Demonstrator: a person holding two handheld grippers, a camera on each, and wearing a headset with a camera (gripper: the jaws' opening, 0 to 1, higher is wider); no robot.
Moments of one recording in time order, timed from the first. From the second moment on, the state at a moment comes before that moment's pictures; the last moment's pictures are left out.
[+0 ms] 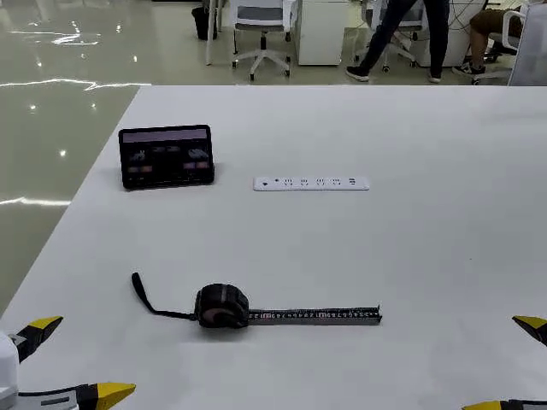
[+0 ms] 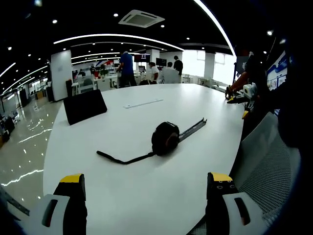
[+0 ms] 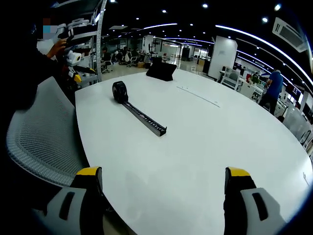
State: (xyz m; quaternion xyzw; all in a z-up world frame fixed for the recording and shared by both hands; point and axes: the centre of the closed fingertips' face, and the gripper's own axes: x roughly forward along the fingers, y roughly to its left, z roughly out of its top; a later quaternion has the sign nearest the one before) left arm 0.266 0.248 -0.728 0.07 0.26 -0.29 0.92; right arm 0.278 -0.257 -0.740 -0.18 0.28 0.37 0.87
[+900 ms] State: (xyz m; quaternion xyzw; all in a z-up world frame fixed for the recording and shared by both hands) left arm 0.287 0.216 -0.720 0.06 0.24 -0.28 0.93; right arm 0.294 -0.255 -0.742 -0.22 0.28 0.41 0.84
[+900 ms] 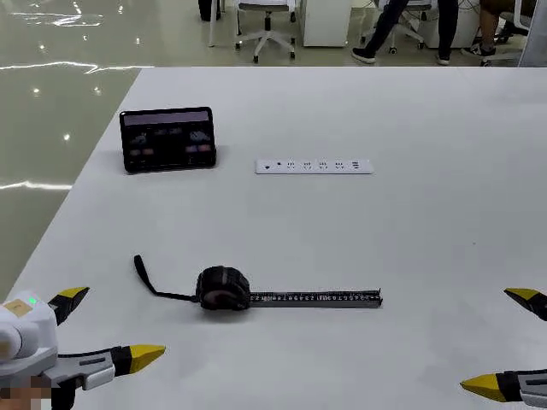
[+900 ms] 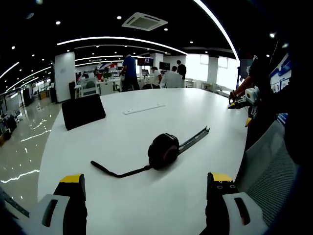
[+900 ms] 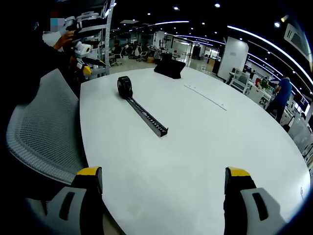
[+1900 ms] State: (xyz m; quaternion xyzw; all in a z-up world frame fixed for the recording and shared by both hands) left arm 0.357 0.135 -0.742 0.03 0.25 -0.17 0.95; right arm 0.357 -0.188 -0.743 -0.31 0.30 0.52 0.74
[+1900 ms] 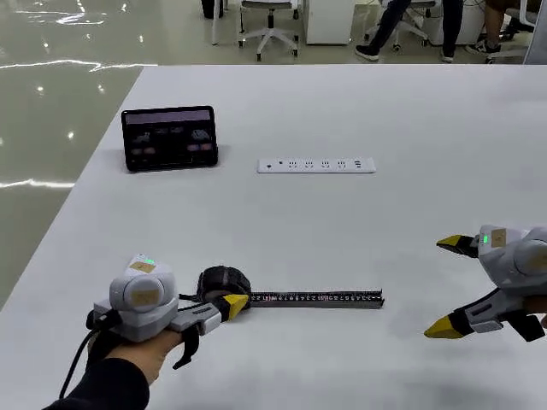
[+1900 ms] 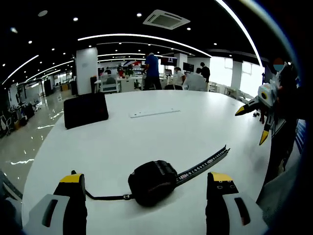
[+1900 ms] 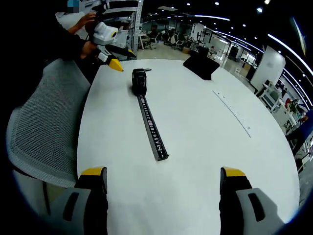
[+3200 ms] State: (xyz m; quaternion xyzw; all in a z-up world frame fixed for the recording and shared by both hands) left arm 0.379 0.120 -0.773 0.01 0.22 -0.14 0.96; right arm 0.392 -0.151 -0.821 -0.37 0.37 0.57 0.63
